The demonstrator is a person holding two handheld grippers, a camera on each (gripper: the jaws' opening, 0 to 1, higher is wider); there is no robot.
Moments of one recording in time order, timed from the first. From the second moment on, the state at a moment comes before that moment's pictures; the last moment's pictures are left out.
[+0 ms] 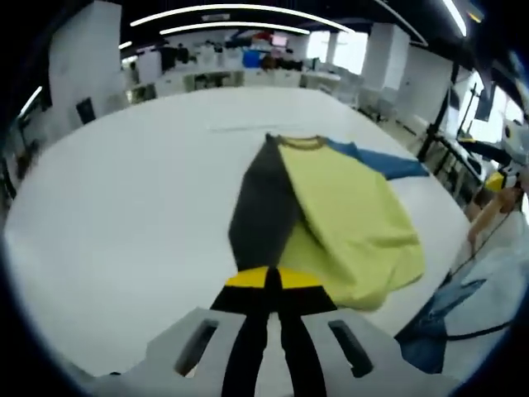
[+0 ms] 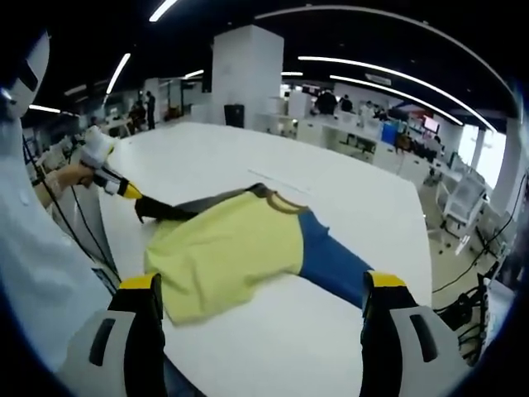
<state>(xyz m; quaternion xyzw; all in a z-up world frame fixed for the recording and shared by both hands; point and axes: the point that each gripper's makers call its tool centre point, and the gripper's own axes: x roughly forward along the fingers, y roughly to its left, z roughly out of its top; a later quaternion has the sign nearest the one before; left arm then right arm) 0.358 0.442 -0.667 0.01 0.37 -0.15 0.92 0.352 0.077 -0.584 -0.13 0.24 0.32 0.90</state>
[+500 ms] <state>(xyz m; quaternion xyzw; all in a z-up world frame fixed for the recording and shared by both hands) 0.378 0.485 -0.659 0.01 0.35 -0.13 0.93 0.356 0.077 -0.582 -0.14 0.25 0.31 0.91</state>
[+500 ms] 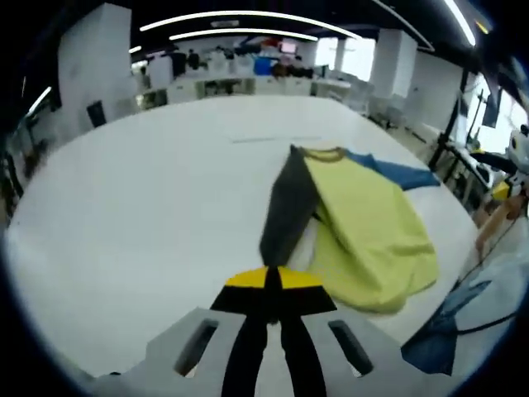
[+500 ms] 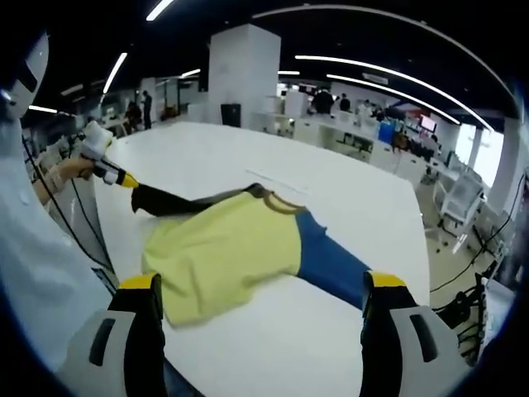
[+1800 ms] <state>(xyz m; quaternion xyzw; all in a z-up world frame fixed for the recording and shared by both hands) 0.399 0.558 -0.672 -0.02 0.35 -0.08 0.93 0.370 0.087 -0.572 -0.15 0.24 0.31 0.91</state>
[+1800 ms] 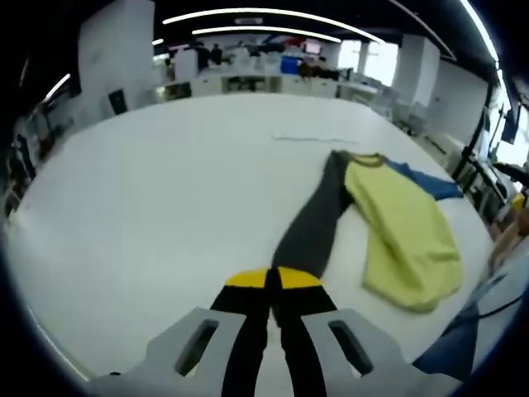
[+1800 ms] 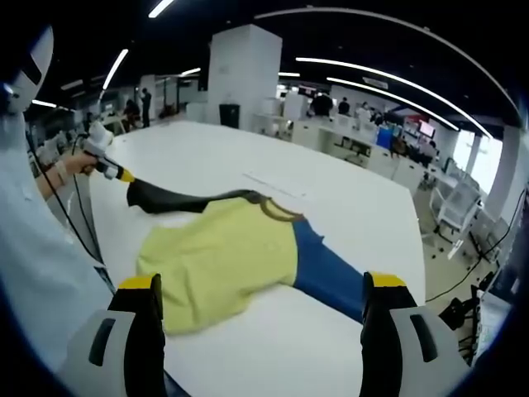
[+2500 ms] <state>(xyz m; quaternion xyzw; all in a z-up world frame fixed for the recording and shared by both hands) 0.412 0.591 -0.686 -0.03 0.37 -0.05 0.93 0.372 0.082 -0.575 -0.15 0.24 0.29 0.92</state>
